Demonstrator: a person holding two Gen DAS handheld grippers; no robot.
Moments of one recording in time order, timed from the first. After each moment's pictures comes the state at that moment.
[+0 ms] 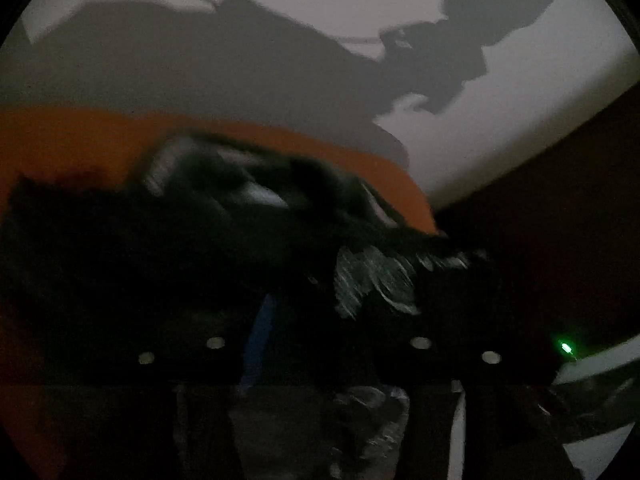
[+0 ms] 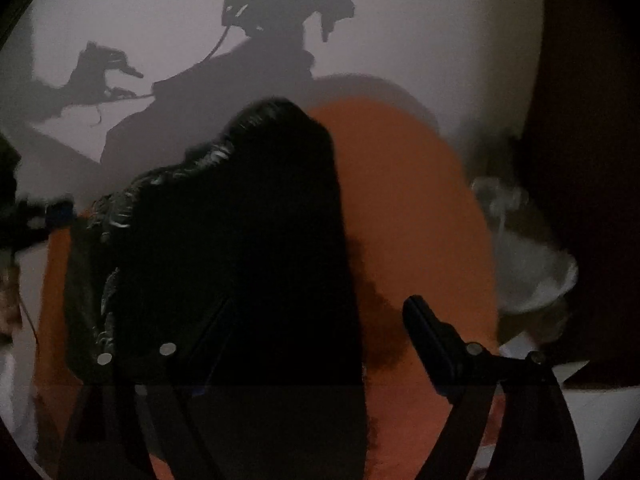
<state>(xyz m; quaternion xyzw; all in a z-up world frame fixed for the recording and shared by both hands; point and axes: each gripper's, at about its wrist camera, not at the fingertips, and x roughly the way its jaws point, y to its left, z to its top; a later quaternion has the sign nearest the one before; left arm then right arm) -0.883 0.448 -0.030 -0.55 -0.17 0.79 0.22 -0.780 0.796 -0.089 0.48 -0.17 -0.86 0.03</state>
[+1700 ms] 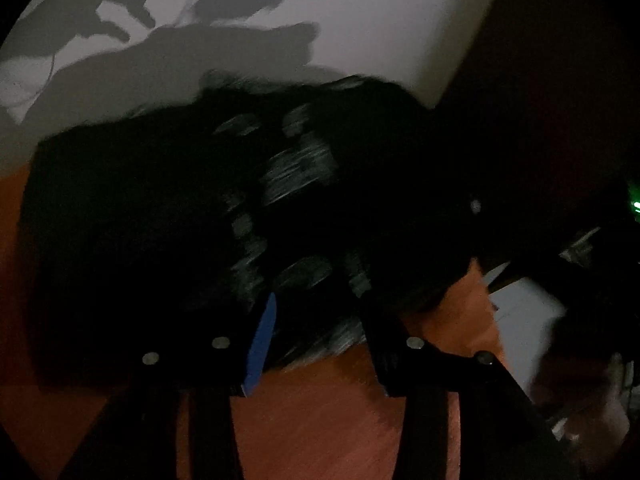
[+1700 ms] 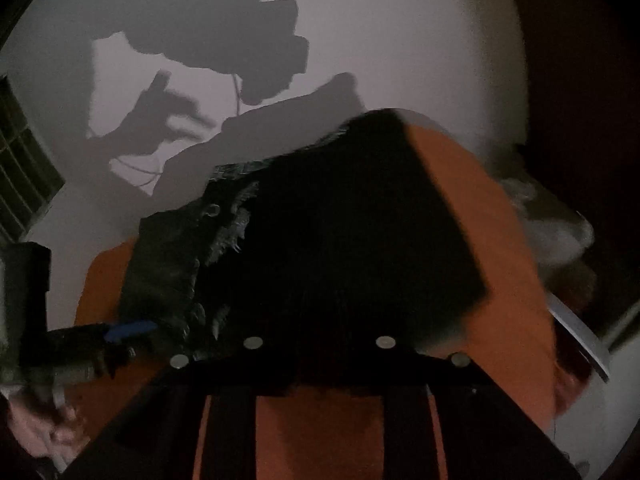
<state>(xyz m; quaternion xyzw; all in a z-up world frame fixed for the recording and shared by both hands) -0.698 0.532 -0.022 -0.49 0.03 0.83 0.26 -0.656 0.717 -0.047 0.38 -0.19 -0.90 0.04</state>
